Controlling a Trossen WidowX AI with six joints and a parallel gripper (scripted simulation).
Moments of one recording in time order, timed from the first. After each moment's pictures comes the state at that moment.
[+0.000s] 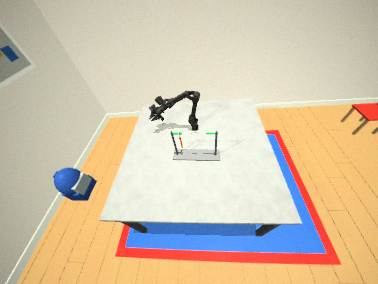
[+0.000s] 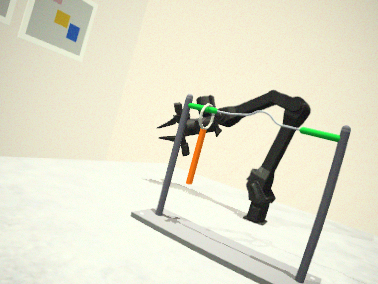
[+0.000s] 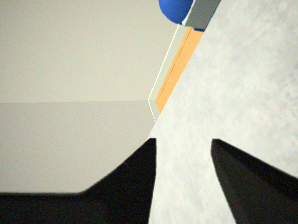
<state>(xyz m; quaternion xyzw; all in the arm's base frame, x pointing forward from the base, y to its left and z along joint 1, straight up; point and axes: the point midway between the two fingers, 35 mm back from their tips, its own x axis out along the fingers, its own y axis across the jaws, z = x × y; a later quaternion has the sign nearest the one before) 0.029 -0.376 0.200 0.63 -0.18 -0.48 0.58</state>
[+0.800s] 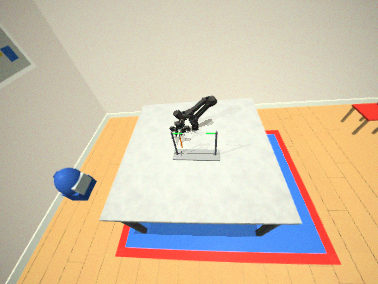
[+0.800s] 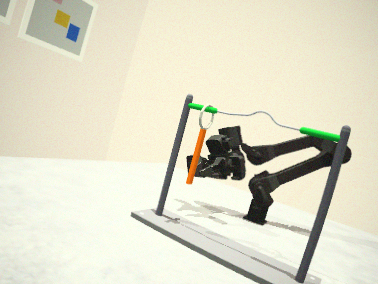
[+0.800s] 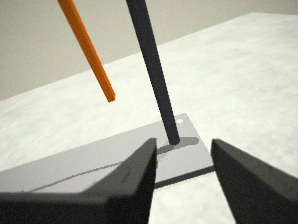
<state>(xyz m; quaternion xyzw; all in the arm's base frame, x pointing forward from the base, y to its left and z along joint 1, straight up) 0.185 -0.134 0.127 0.13 0.12 -0.11 0.98</state>
